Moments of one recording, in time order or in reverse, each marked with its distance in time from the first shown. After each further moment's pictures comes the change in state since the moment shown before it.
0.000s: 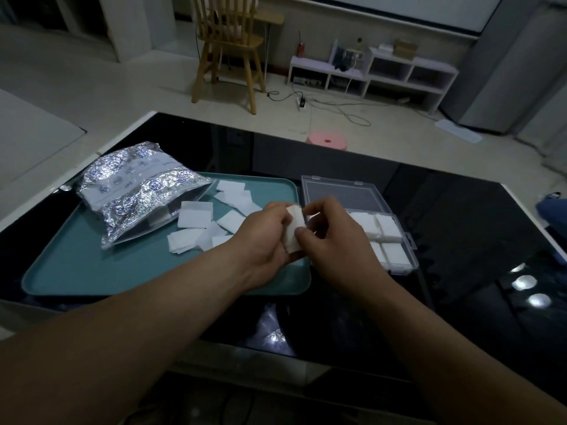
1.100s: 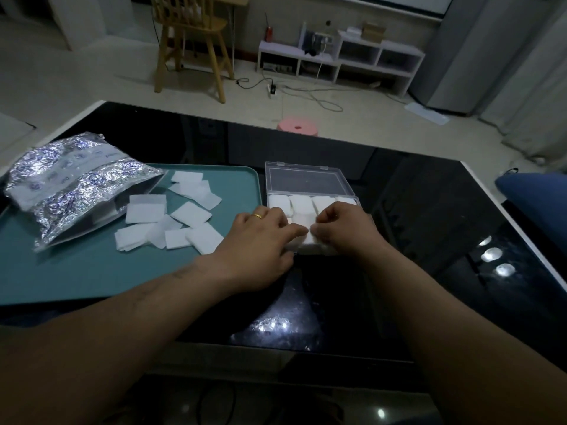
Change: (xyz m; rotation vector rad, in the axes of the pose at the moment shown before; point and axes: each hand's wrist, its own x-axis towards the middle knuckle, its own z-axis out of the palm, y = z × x) left_hand 0.036 -0.051 0.002 1.916 -0.138 0.754; right_hand 0.024 0.084 -0.056 -0.074 -0.010 0.436
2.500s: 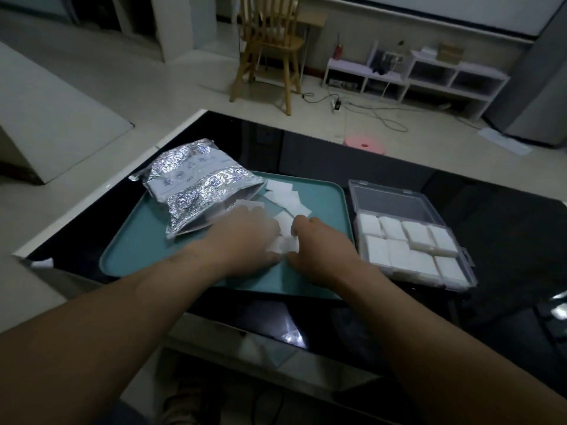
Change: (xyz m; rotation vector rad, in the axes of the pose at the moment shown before) left_hand -0.083 -0.136 -0.054 0.144 -0.171 -0.322; right_hand -0.034 -0.118 0.143 -0.666 -0.199 -0.506
